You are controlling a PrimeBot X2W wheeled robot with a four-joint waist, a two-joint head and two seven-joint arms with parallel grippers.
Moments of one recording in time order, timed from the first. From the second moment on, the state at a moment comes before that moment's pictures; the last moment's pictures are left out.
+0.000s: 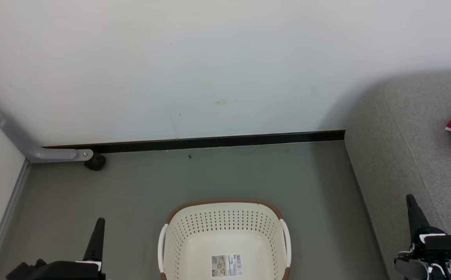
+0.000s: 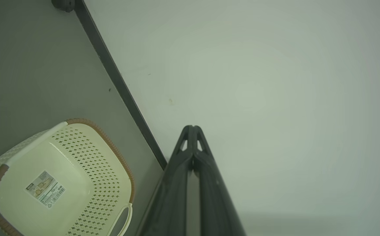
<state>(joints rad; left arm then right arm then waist) -0.06 0.05 0.05 0.33 -1.40 -0.10 0.06 -0.12 -0.05 -0.09 0.35 1.38 0.12 0.06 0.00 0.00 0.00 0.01</state>
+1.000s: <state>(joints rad) -0.07 0.04 0.09 0.31 -1.58 -0.12 0.11 -0.10 -0.04 -0.14 0.31 1.59 0.12 0.11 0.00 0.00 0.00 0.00</state>
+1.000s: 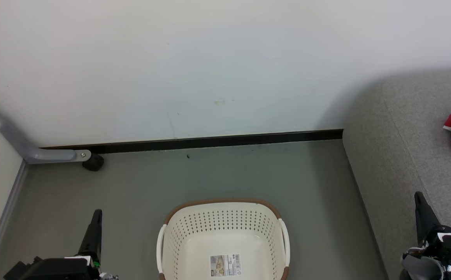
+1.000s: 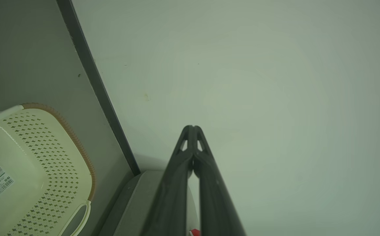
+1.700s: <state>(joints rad) -0.07 0.04 0.09 0.30 -1.58 -0.12 0.11 -0.10 -0.04 -0.14 0.31 1.59 0.12 0.11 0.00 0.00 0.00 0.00</state>
